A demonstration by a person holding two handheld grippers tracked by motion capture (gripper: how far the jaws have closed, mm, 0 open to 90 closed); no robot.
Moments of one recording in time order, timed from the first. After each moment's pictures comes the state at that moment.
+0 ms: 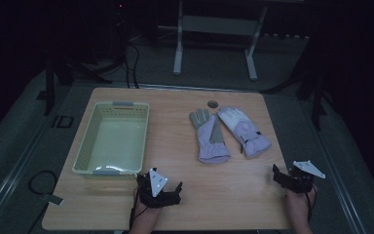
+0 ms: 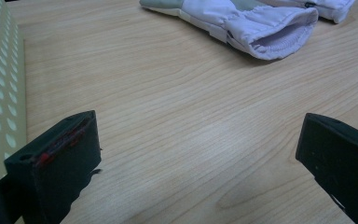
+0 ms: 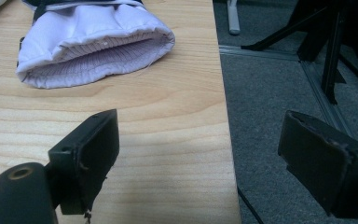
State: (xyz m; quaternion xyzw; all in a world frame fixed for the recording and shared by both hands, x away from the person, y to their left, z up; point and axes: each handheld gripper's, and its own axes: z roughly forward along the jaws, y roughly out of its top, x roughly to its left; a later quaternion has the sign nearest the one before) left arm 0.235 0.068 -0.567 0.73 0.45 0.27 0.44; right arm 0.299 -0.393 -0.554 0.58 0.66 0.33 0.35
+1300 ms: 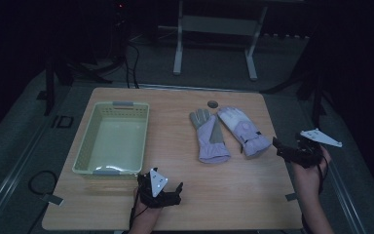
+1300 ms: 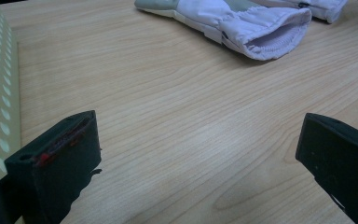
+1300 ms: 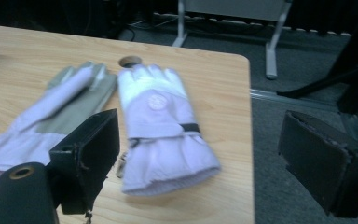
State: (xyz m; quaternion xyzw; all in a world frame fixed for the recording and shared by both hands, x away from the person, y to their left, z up) left arm 0.236 0.067 -0.567 0.73 0.44 0.27 0.45; right arm 0.326 -0.362 -0.432 0.51 0.68 0.40 0.33
